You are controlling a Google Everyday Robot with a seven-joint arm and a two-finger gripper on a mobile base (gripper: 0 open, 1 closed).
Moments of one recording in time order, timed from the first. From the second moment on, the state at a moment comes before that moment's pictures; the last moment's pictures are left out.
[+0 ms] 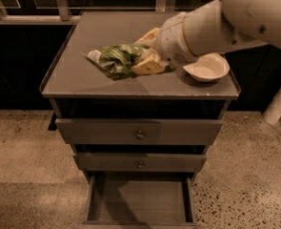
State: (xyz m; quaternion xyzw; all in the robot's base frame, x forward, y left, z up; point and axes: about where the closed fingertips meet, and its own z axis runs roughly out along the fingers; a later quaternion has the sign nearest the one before) arm 0.559 -0.011 0.962 -0.61 0.64 0.12 0.46
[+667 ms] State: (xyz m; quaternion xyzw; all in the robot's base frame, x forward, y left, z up) arm 0.487 -0.056 0.937 -0.52 0.69 0.05 0.50
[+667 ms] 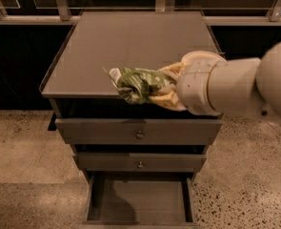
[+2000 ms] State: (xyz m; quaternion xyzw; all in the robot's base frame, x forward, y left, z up) arm 0.455 -0.082 0.821 -0.43 0.73 0.12 0.52
